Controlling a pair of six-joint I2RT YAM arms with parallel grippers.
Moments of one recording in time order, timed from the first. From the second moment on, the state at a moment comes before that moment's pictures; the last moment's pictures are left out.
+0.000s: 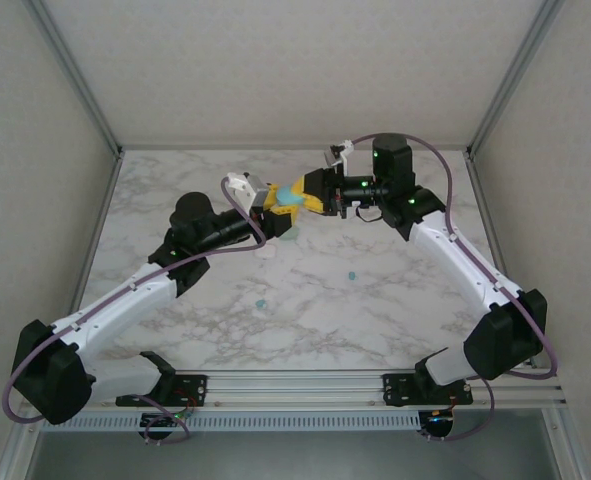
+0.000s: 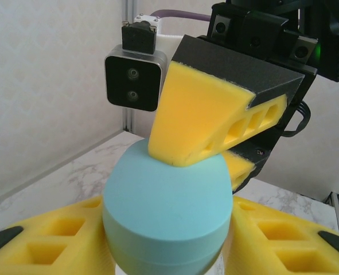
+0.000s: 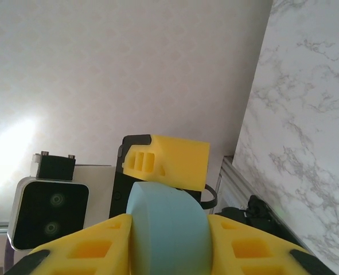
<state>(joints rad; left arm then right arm) -0.63 1.20 0.89 0.36 0.52 -0.10 0.48 1.45 1.34 -0.19 -1.03 1.12</state>
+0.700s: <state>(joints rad) -0.63 1.19 0.89 0.32 0.54 -0.08 0.49 1.44 1.37 -0.28 -0.99 1.03</state>
